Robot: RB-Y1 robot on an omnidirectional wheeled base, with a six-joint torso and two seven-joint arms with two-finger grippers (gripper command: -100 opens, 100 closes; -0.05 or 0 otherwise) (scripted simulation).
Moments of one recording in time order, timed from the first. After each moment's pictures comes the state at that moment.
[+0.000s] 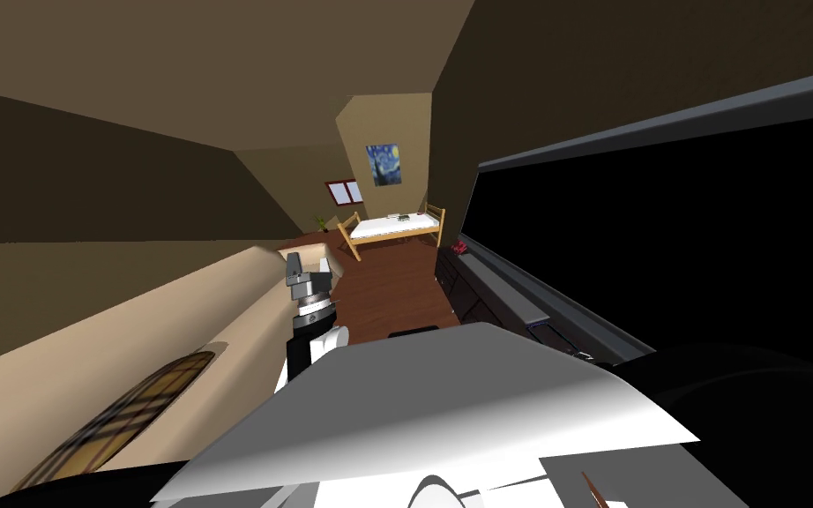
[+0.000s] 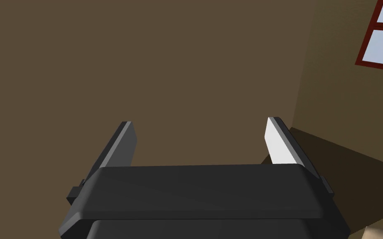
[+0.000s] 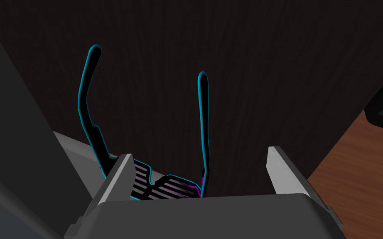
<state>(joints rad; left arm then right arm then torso) 0.51 0.05 0.03 -2.32 0.10 -0.46 -0.03 0.53 -1.02 0.37 -0.84 0.74 -0.19 0.28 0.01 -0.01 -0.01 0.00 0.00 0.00</state>
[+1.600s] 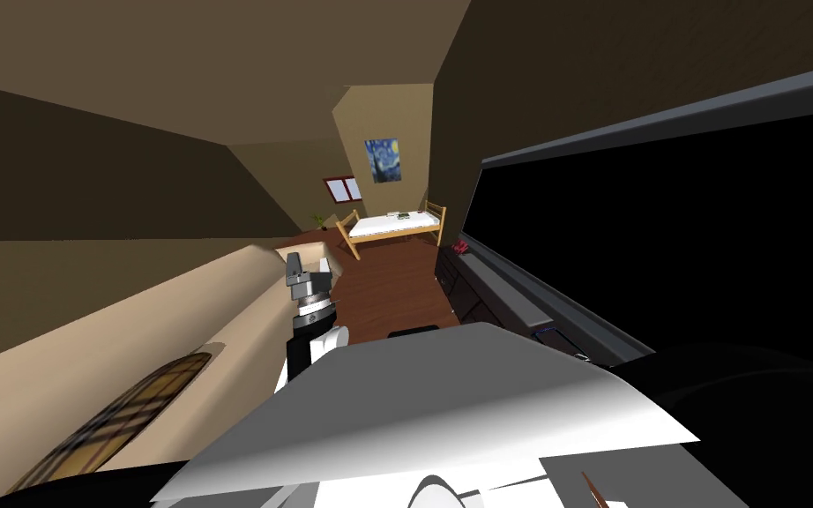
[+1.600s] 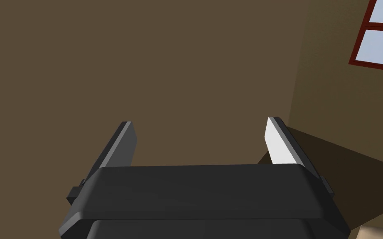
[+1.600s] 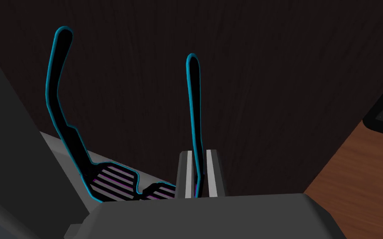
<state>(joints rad) 0.51 0.05 0.03 -2.32 0.10 -0.46 -0.03 0.51 -0.98 0.36 -0.81 0.74 -0.20 0.30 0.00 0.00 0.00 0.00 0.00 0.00</state>
